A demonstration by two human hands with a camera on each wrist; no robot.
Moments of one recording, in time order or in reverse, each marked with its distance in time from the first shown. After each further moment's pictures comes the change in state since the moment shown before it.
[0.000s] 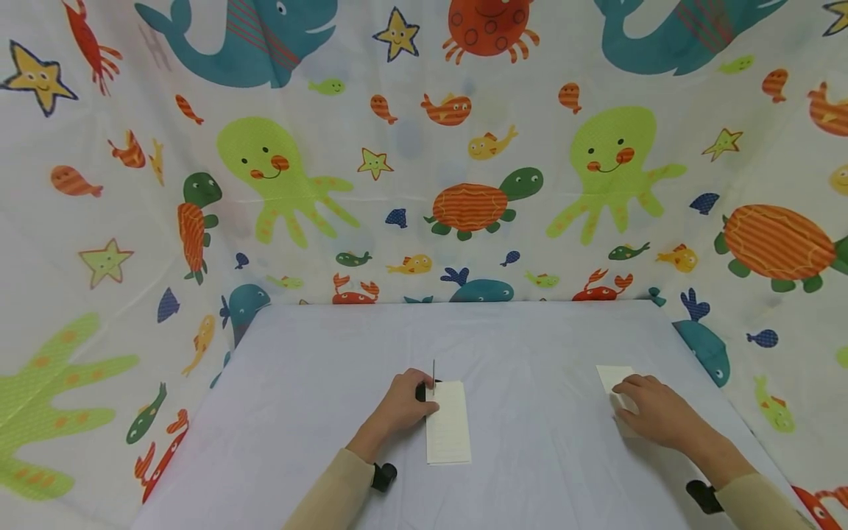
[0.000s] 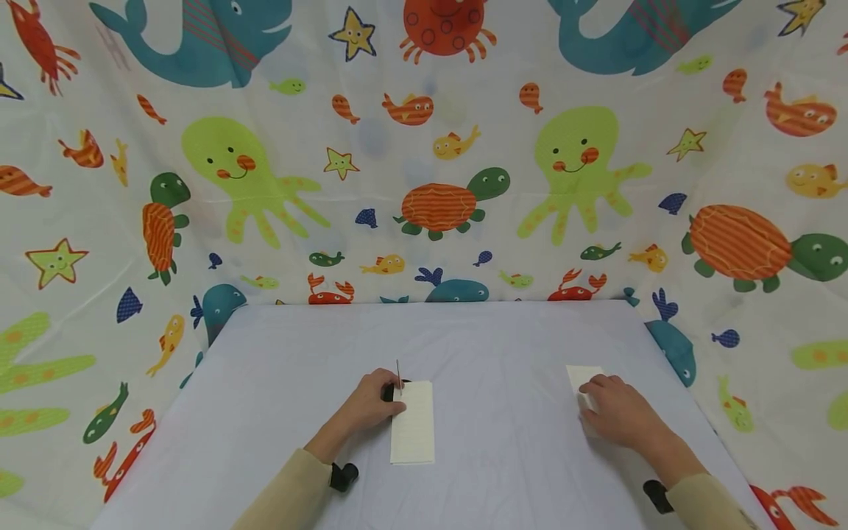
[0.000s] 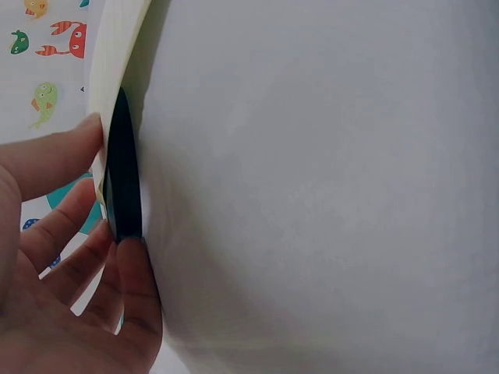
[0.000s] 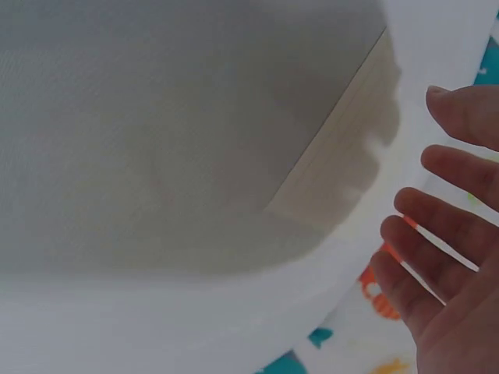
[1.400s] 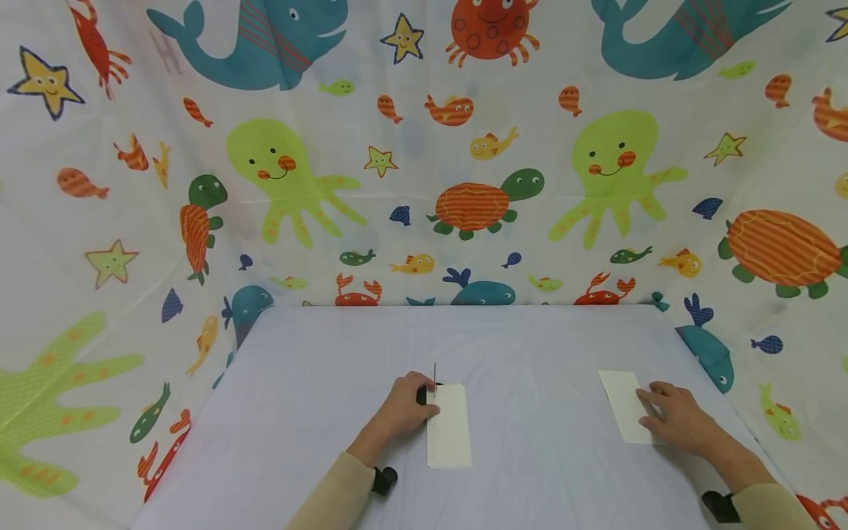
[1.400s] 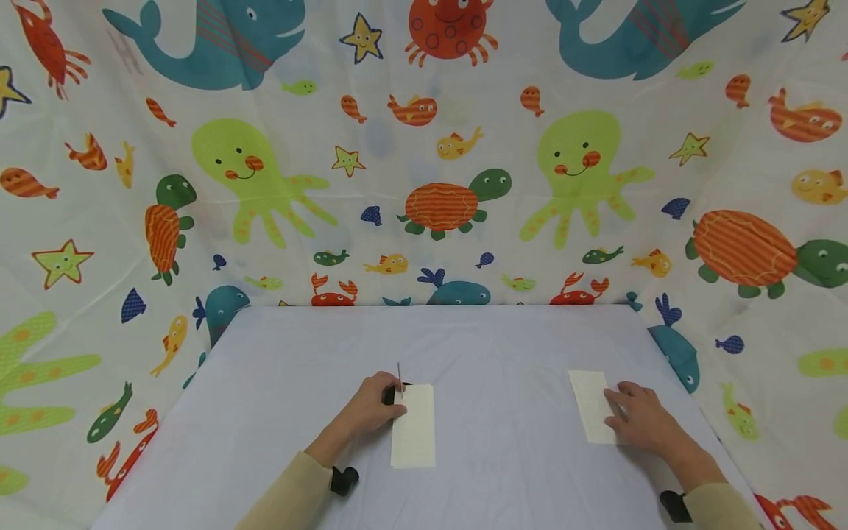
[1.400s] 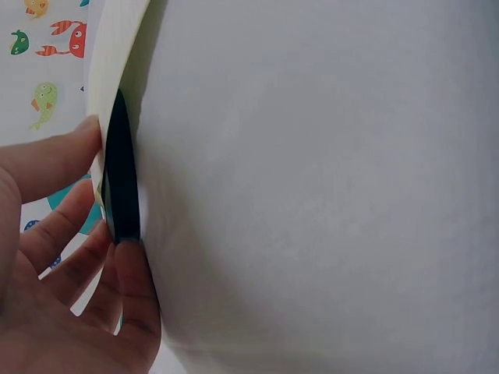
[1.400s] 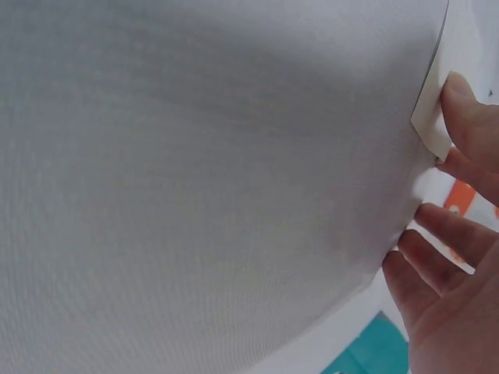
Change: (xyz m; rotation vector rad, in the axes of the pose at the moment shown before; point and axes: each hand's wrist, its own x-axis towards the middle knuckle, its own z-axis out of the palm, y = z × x) left_hand -0.001 0.002 0.000 0.002 0.007 0.023; right_hand -0.008 0.051 0.017 0.047 0.006 0.091
